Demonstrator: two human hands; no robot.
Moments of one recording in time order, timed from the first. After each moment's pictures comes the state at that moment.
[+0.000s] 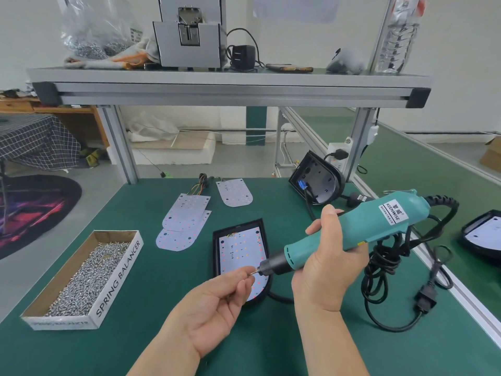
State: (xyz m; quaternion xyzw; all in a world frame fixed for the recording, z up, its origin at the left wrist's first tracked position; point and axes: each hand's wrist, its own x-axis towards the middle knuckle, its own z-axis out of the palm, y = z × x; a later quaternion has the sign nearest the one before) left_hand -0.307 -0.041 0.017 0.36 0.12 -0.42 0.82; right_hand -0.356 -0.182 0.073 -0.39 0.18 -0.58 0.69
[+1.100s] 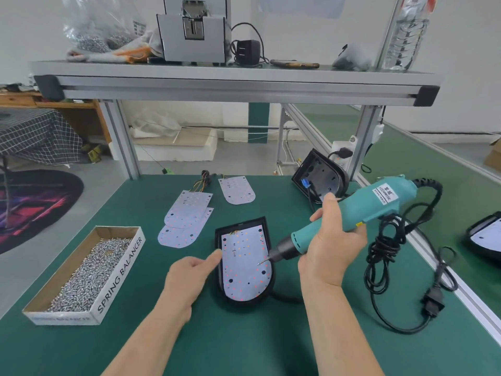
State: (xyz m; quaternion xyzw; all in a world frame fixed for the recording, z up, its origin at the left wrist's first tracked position) left_hand -0.252 -0.031 -0.009 0.80 0.06 -0.13 0.58; right_hand -0.327 -0.208 0.064 -0.38 0.23 -0.57 0.69
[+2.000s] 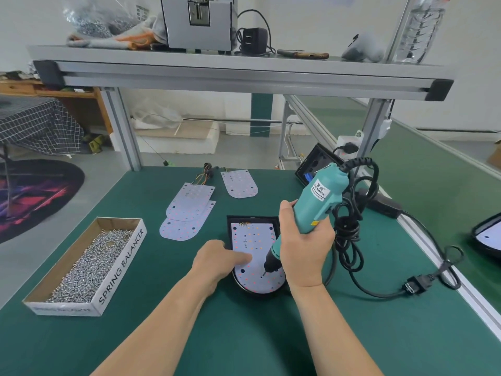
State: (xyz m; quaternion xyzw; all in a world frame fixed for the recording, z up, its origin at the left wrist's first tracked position) left_hand -0.226 -0.073 -0.024 0.84 -0.03 -0.20 0.50; right_hand -0.305 -0.195 0.024 -0.61 0.15 -0.56 0.55
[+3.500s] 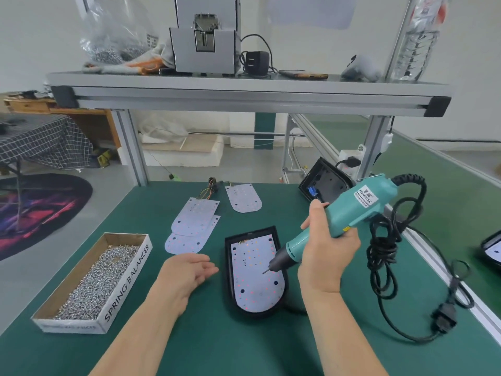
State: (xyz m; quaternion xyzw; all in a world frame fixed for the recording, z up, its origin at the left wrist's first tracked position) left_hand -0.218 -0.014 -0.007 0.66 0.09 -0.21 0.71; right_hand -0.314 -0.201 0.061 -0.48 0.18 -0.56 0.65
